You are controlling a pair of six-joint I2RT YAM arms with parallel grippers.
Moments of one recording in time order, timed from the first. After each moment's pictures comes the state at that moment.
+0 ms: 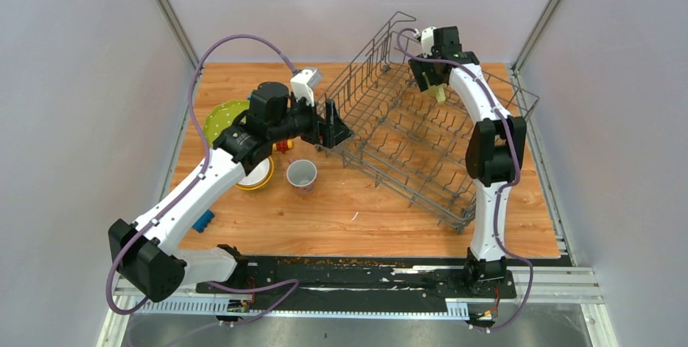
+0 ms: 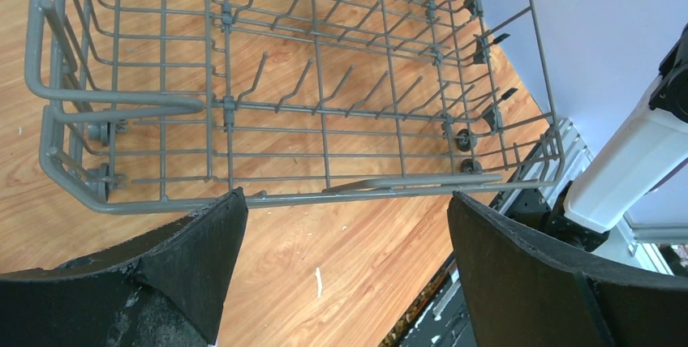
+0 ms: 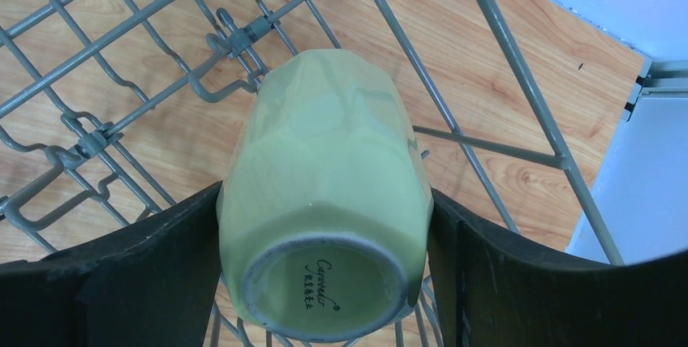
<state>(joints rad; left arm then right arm) -0.58 1.24 1.19 -0.33 0.34 -0.38 0.15 2.21 2.08 -0.65 0.08 -0.34</state>
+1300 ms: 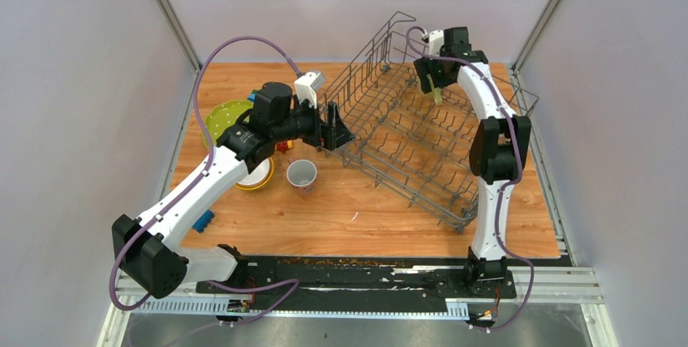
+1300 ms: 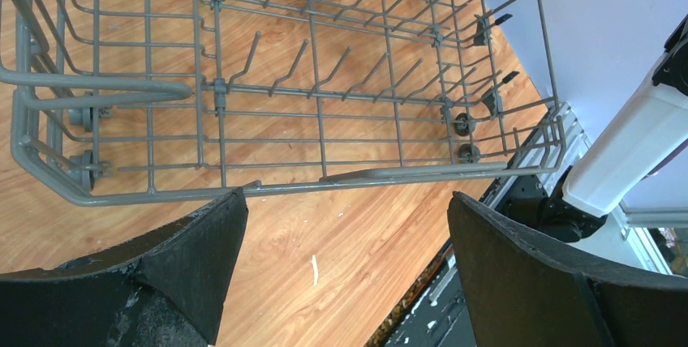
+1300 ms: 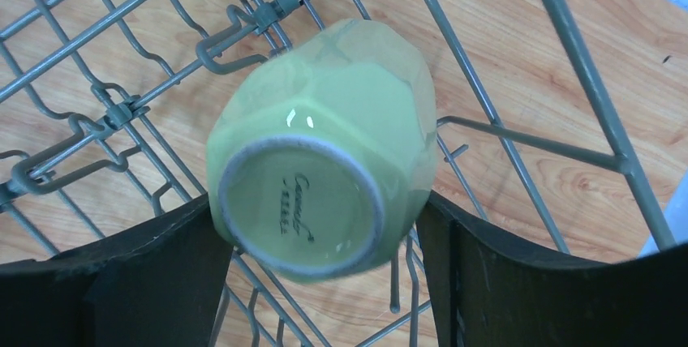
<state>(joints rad) -0.58 1.27 1.19 -0.36 0.38 -0.38 0.10 2.24 2.10 -0.70 -0.06 -0.33</state>
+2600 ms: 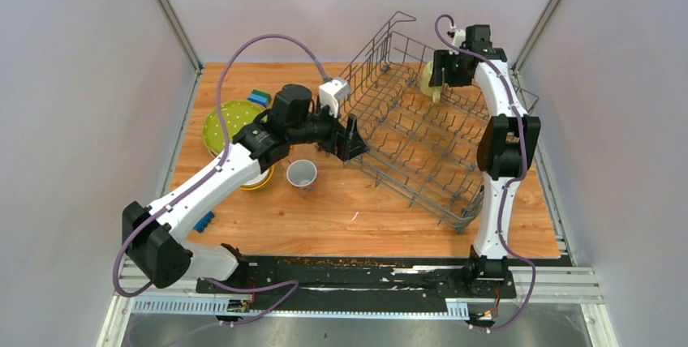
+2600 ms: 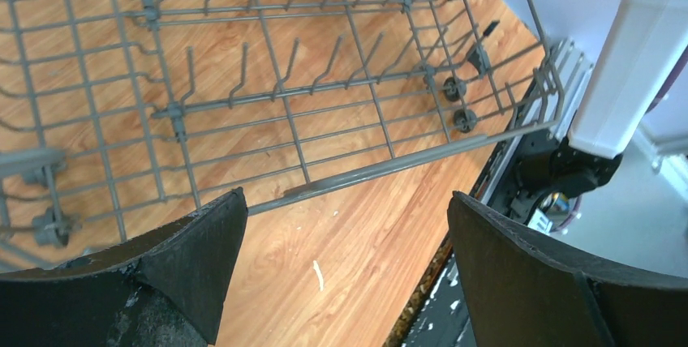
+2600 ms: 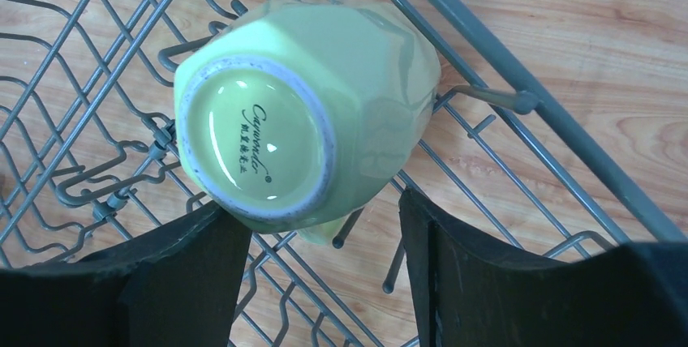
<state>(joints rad) -0.65 1.31 1.22 -0.34 0.42 -0.27 -0.02 2.30 2.20 -0.78 -0.26 -0.05</state>
